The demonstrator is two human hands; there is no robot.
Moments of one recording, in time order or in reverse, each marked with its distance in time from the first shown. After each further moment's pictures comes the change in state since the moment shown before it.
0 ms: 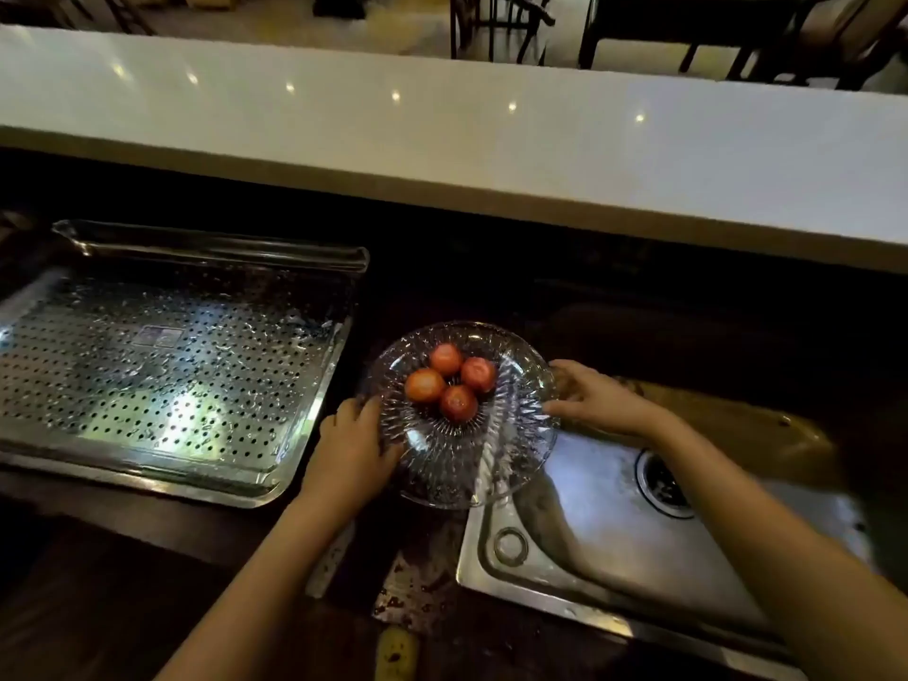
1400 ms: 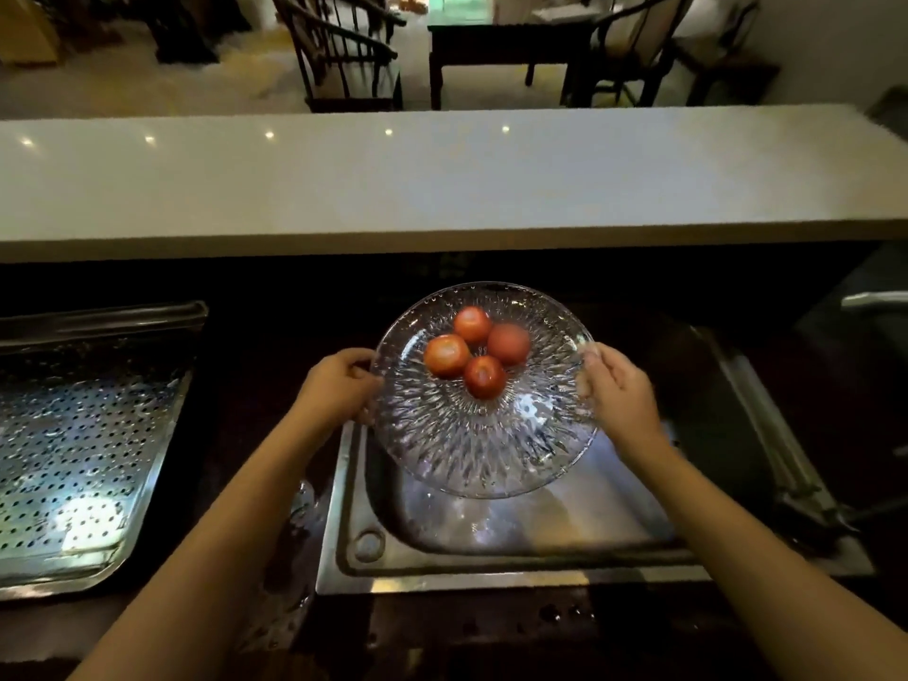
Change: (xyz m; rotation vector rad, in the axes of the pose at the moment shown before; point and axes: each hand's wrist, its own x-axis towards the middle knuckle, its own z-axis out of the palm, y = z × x) left_hand 0.024 0.170 -0.010 -0.588 -0.107 0.095; right_hand -0.160 0.079 -0.058 0.582 0.902 0.019
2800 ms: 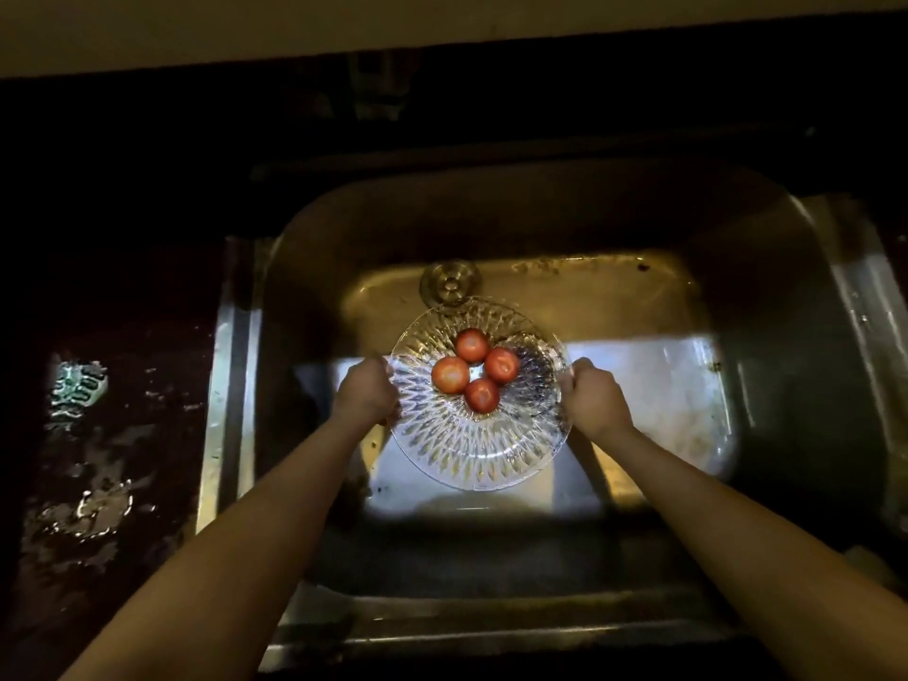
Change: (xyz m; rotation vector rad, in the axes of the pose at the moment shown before) left_hand 0.132 -0.149 0.206 0.393 -0.238 -0.331; right_hand 0.052 0.246 0.015 -0.875 -0.329 0.403
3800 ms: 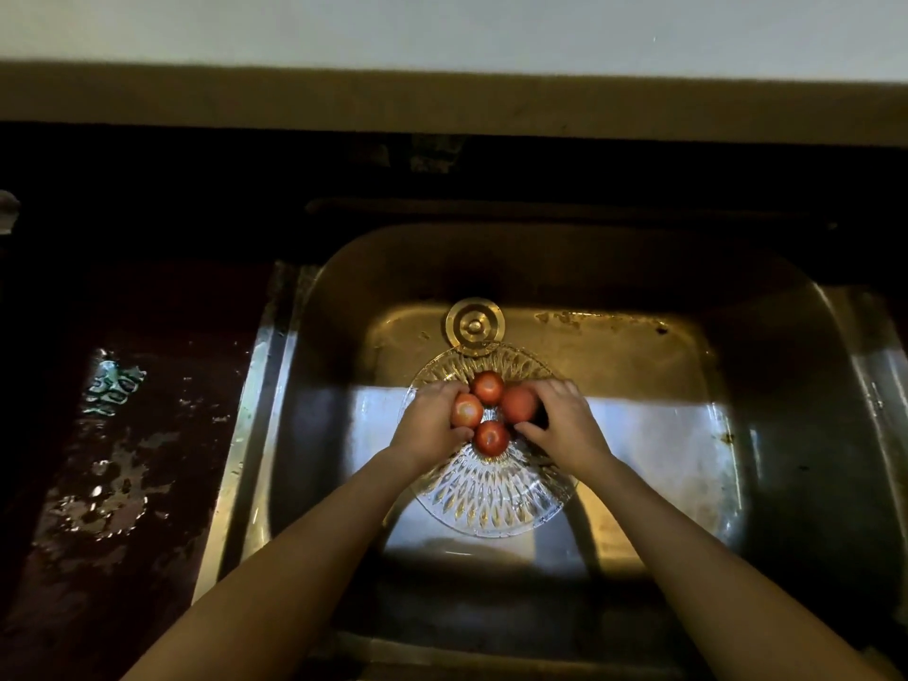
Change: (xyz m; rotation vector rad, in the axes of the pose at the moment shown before) left_hand -0.036 0.042 0.016 0.089 0.004 0.428; right_hand 0.014 -0.039 0.001 0.014 -0.032 -0.428
